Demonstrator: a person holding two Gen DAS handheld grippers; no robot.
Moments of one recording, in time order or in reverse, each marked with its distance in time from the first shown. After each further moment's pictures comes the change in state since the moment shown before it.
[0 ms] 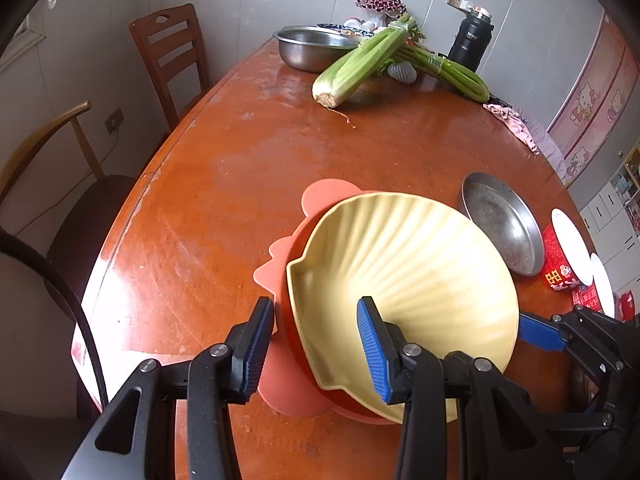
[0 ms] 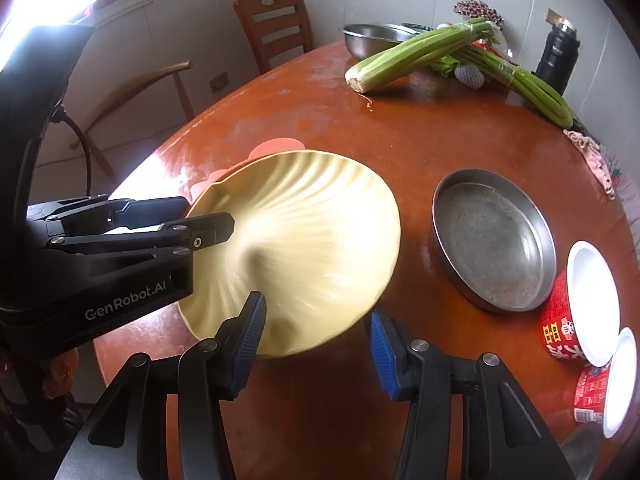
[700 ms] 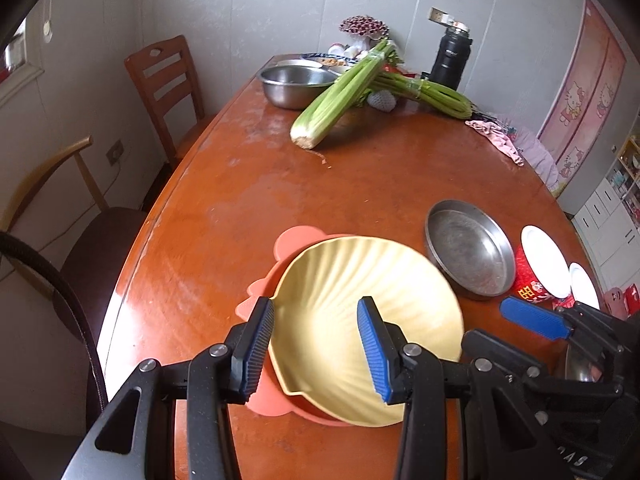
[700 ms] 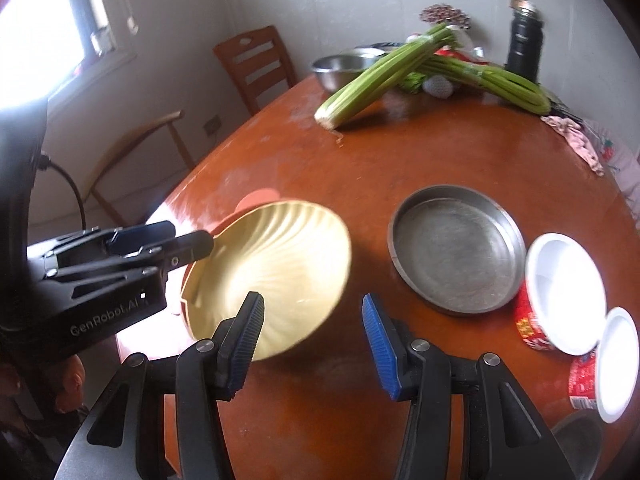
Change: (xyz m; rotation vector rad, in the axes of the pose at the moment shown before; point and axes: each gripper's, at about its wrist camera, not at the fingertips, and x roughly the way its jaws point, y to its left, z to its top) left arm -0.038 -0.033 0.016 0.057 -0.080 0.011; right arm -0.049 -0.039 0.002 0.144 -0.110 0.035
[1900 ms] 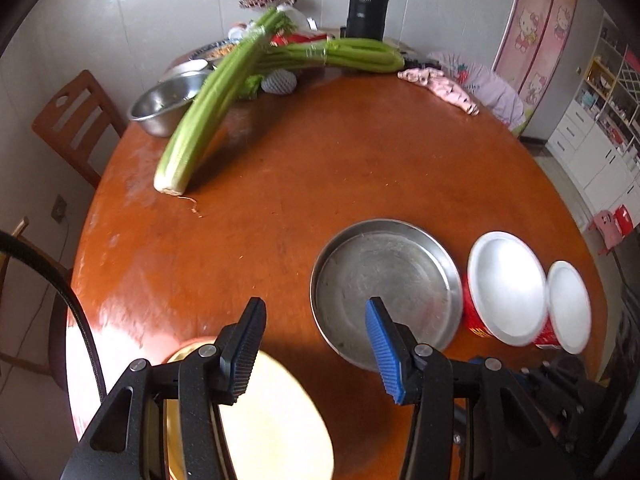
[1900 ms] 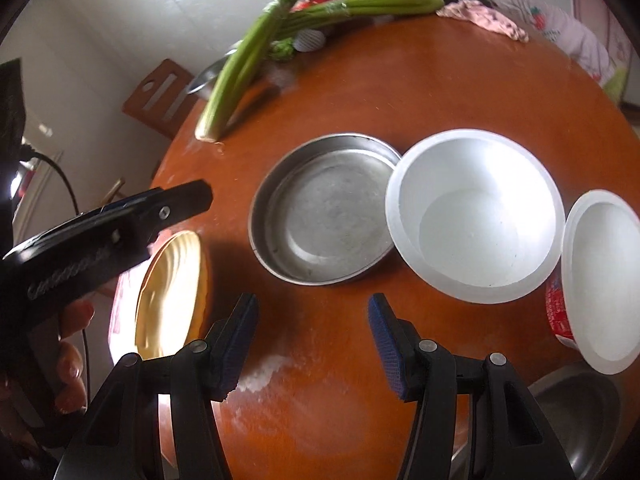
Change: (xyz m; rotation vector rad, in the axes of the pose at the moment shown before) left arm 0.069 -0.119 0.082 0.246 0.155 -0.065; right arm 0.007 -0.109 -0.015 0.442 0.101 0.016
